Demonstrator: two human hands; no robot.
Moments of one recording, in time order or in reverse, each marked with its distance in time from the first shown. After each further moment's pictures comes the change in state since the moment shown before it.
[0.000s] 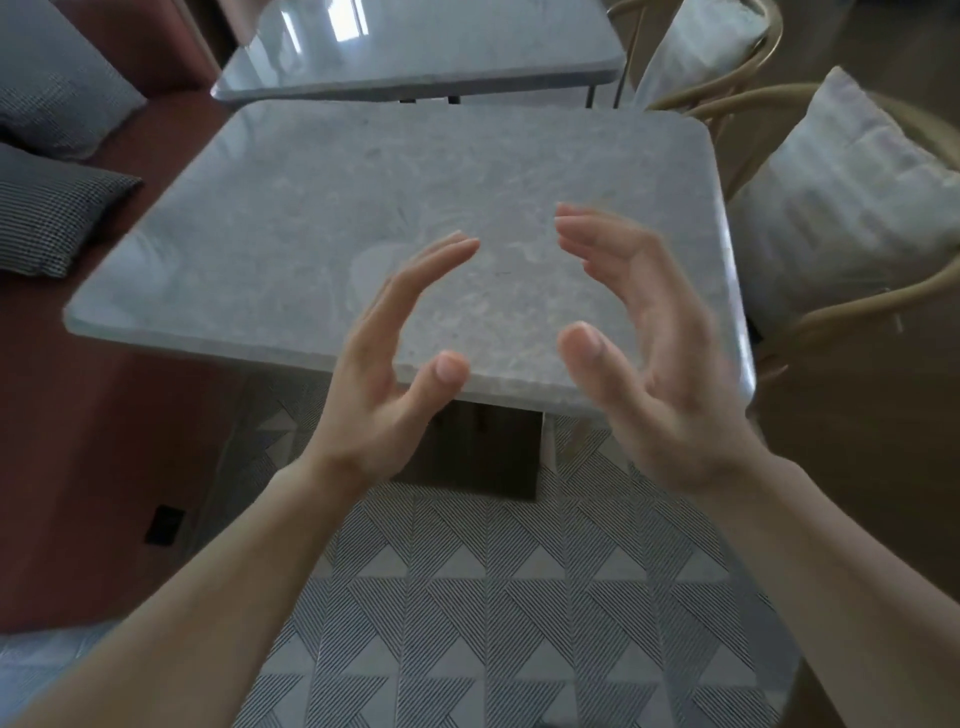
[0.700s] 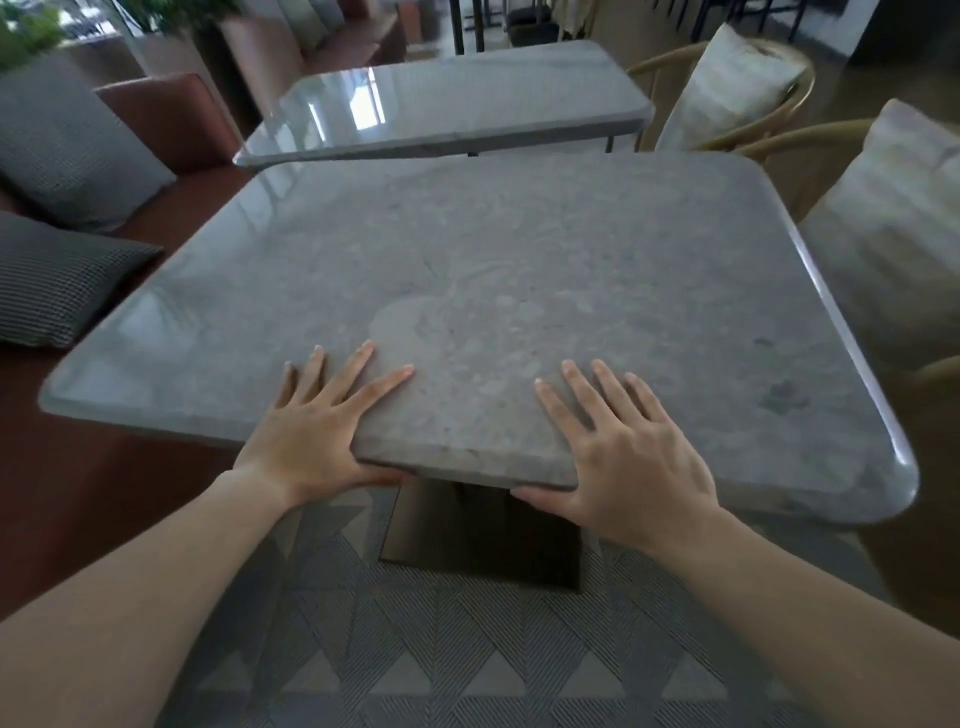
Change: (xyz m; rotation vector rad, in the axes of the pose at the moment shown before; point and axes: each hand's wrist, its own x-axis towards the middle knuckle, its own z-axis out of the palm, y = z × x) left_hand 0.023 -0.220 -0.096 1.046 -0.534 -0.249; right_hand 0.016 0.152 0.091 -1.105 -0.551 0.169
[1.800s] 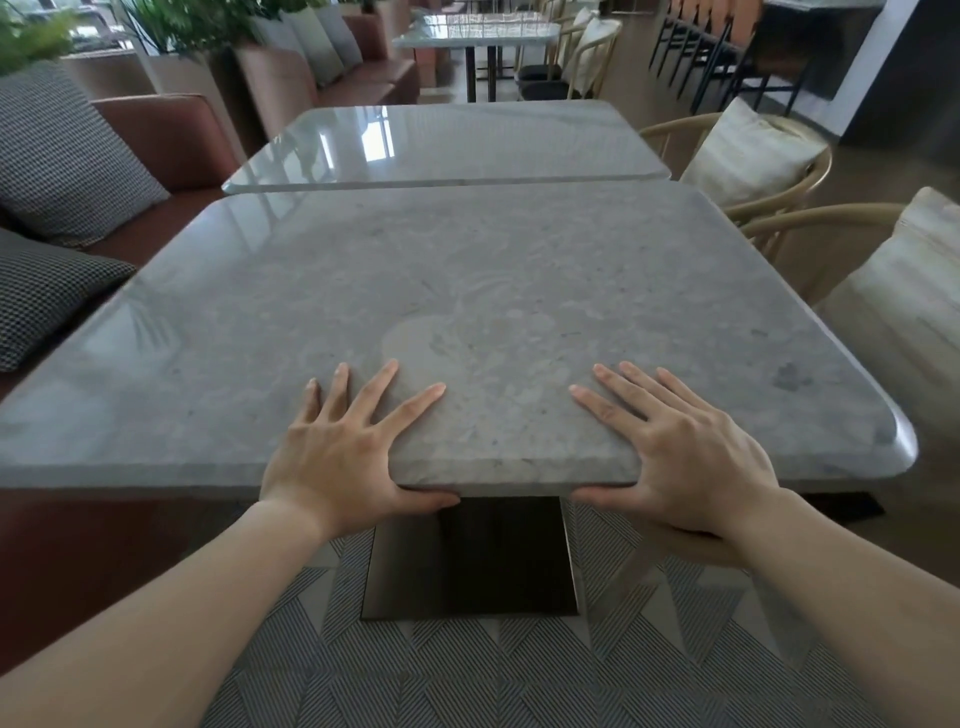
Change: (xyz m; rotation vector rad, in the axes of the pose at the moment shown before) left_hand 0.089 0.022 0.007 0.105 0.146 -0.078; right_hand 0.098 0.106 0.006 0.013 0.092 -0.077
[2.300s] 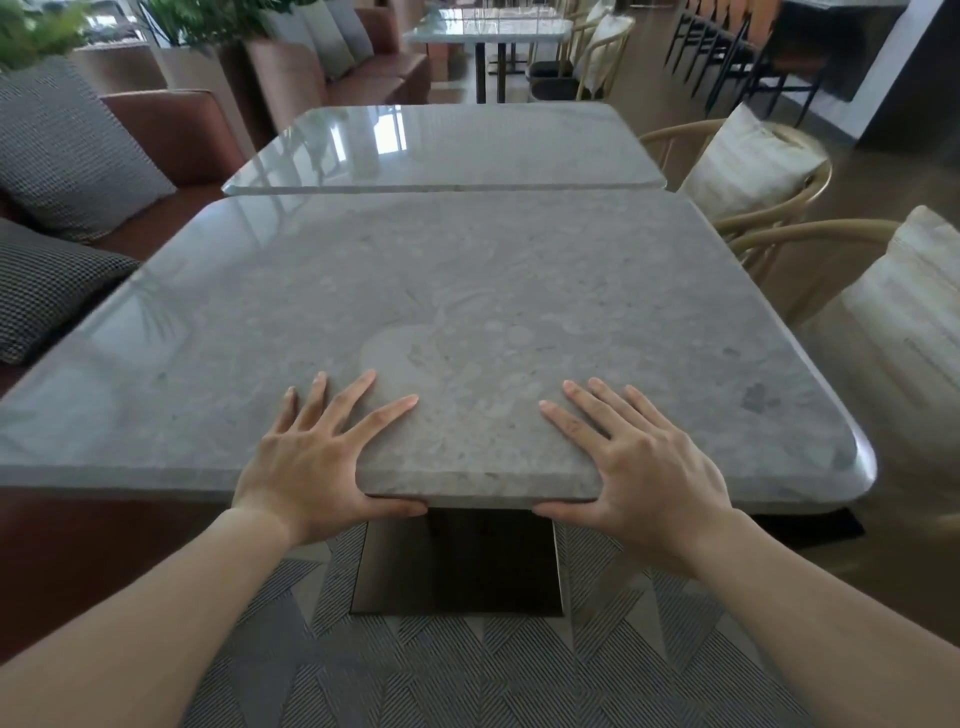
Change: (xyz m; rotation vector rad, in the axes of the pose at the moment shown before) left_hand 0.000 0.001 -0.006 -0.067 -0.049 -0.040; right_hand 0.005 0.006 0.002 0.057 0.026 -0.053
